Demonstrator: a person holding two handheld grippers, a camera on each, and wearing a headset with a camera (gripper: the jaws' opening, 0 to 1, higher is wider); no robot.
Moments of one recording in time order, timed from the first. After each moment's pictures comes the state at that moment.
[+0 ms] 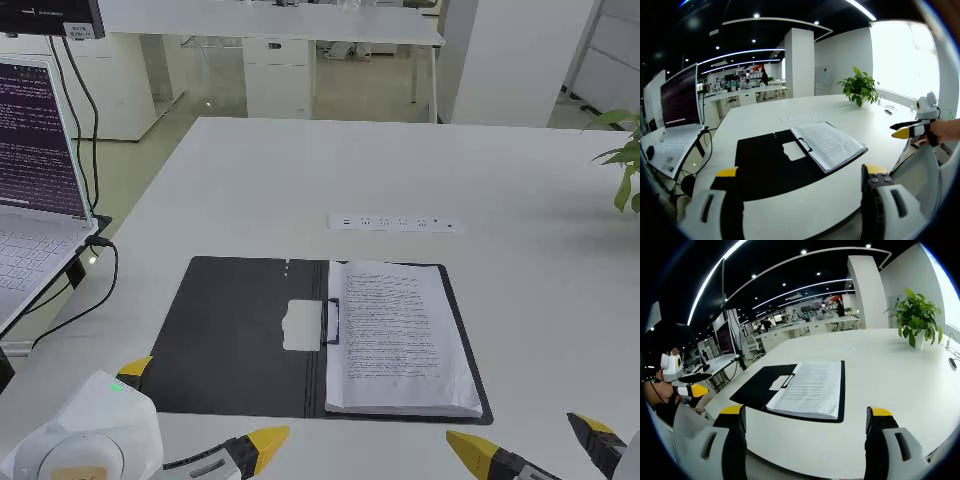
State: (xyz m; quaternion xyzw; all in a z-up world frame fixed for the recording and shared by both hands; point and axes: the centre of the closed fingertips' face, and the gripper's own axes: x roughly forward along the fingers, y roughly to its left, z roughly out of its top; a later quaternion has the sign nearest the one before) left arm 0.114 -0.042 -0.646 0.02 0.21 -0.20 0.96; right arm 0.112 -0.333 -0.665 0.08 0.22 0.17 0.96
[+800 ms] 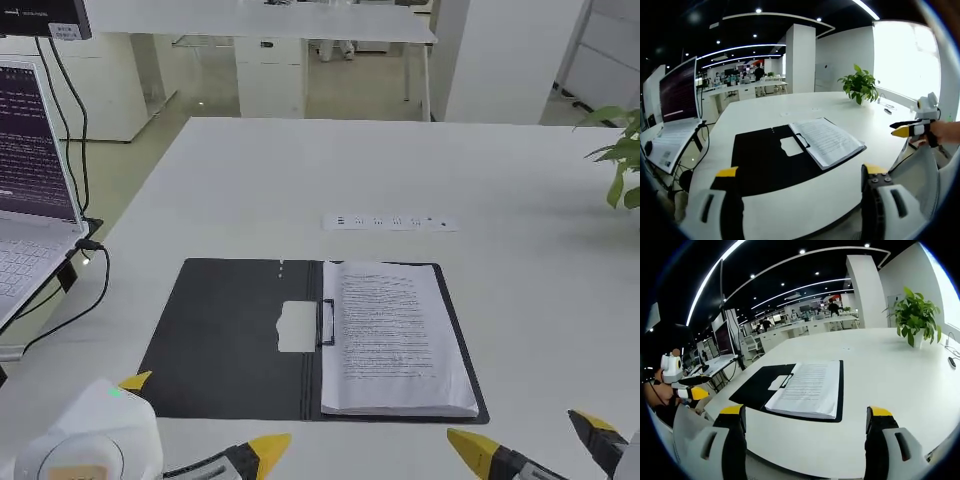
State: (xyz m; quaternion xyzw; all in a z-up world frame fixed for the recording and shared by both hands) left arm 0.114 -0.044 -0.645 0.02 0.21 -0.21 0.96; right arm 0.113 -0.333 -0.664 0.08 0.22 0.17 0.96
